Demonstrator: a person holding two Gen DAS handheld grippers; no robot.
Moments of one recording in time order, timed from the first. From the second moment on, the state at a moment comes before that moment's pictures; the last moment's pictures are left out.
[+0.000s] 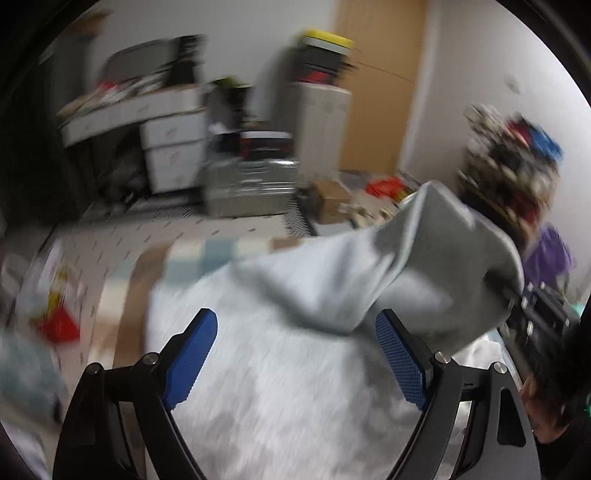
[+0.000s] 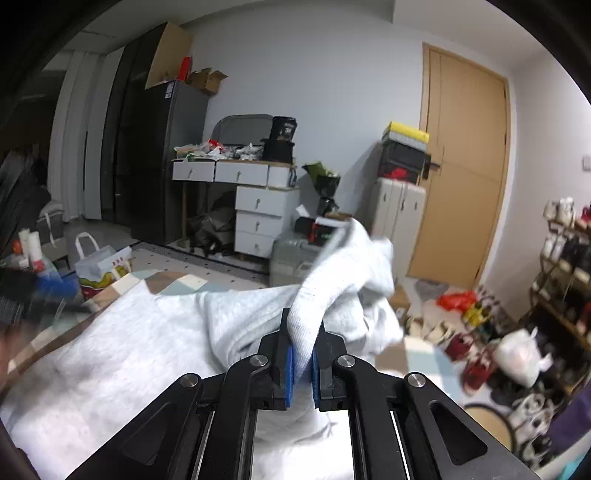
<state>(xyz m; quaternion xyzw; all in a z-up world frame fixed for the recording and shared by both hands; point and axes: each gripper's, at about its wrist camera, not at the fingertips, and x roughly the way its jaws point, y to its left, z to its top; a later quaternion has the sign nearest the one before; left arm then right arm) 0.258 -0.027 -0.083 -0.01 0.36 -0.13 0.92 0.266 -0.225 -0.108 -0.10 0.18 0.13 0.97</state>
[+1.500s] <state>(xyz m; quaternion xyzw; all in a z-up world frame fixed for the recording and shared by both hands) 0.384 -0.183 -0.104 0.20 0.40 -0.09 0.89 0.272 -0.329 -0.222 0.21 0.33 0.19 0.90</state>
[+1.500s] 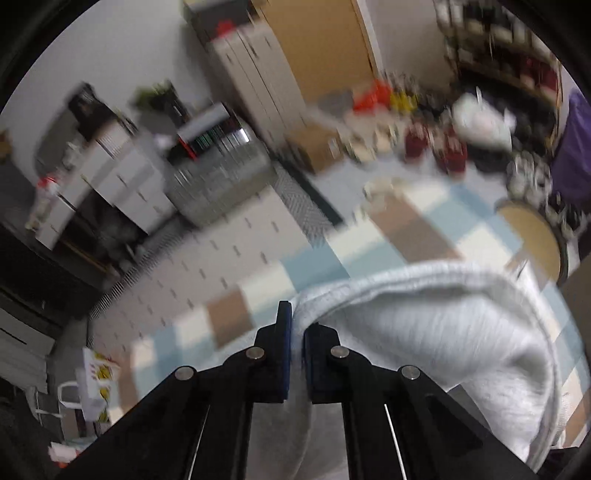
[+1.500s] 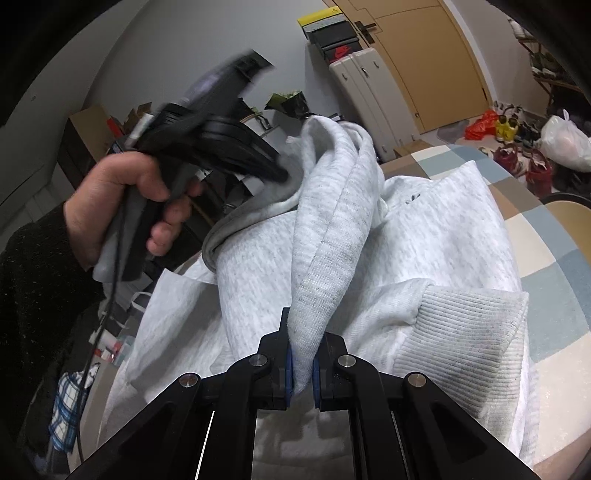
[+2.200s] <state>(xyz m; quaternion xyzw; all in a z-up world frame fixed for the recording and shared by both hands) 0.275 -0.019 -0.063 -0.01 0.30 -0.11 0.95 0.348 -0.276 -0.128 0.07 0.36 0.09 0.93</state>
